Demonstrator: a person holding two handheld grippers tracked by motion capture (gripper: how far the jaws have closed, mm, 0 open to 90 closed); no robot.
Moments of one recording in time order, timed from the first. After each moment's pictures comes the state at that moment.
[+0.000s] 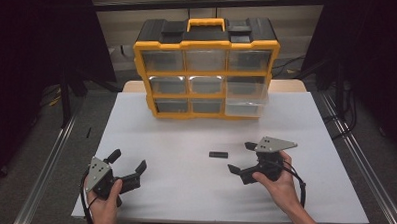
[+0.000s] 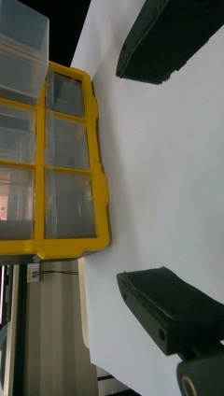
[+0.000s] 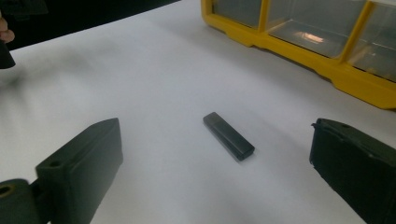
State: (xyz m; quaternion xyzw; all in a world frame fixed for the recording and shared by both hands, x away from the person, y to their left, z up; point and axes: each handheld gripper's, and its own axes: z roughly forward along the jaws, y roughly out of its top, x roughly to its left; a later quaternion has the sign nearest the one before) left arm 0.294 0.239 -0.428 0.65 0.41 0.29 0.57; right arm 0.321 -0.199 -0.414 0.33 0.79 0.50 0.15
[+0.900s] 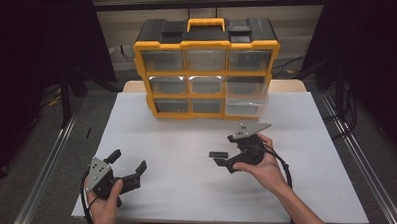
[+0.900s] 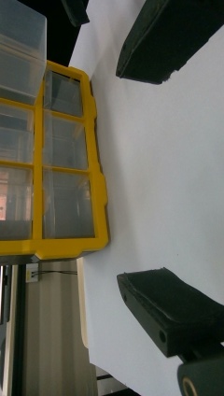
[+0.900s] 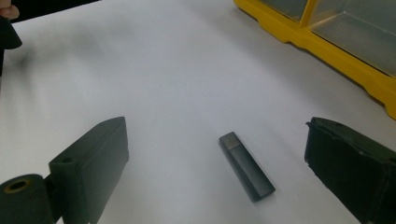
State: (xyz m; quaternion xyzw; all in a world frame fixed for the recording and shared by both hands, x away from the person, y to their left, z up) left arm 0.294 0.240 -0.428 0.65 0.41 0.30 0.56; right arm 0.362 -0.162 -0.400 0.29 0.84 0.45 0.10
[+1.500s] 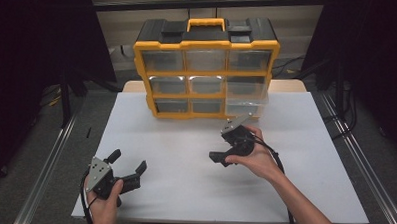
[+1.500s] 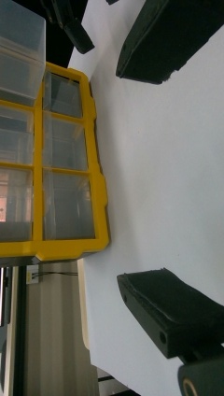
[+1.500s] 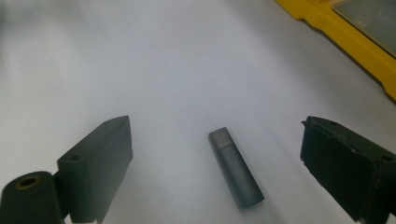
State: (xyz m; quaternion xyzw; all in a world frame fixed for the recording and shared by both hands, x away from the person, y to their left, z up) left arm 0.294 0.240 -0.428 0.66 0.41 0.29 0.56; right arm 0.391 -0.143 -0.400 0.26 0.89 0.37 0.07
